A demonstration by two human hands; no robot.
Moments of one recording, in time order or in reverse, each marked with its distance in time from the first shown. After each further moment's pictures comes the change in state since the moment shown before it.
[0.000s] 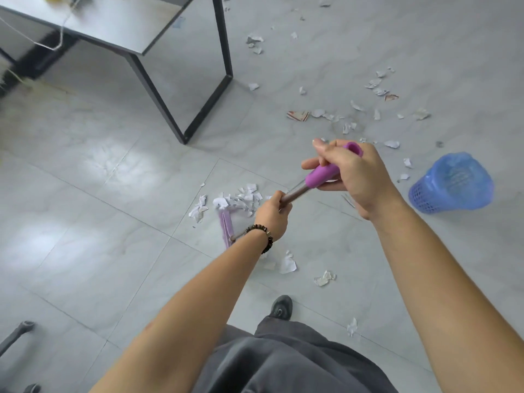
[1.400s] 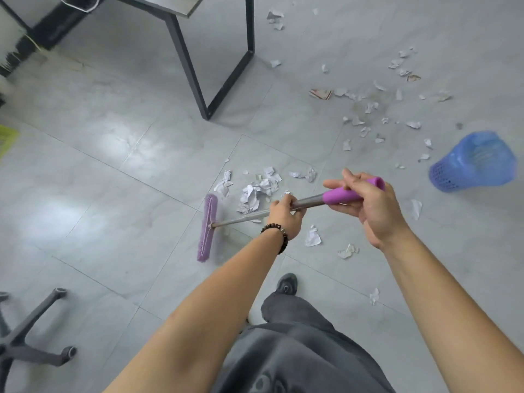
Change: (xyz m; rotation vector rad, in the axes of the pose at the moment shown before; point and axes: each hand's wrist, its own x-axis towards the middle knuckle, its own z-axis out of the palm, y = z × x) left_hand -0.093 -0.146 -0.072 -0.047 -0.051 -0.104; right_hand -0.112 0.078 0.151 0.198 0.082 0.140
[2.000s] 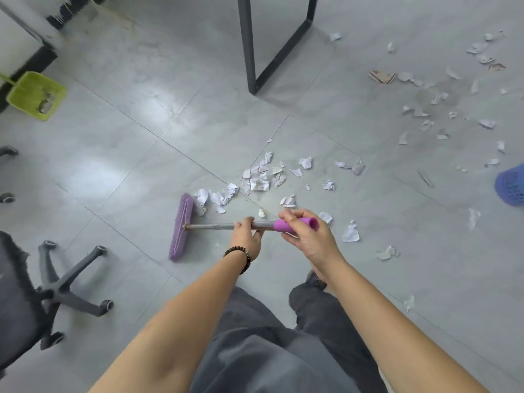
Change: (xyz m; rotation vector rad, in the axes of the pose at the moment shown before) left_hand -0.017 -0.205 -0.128 0.095 0.118 -0.332; right_hand 0.008 0.141 0.200 -0.016 -0.202 0.316
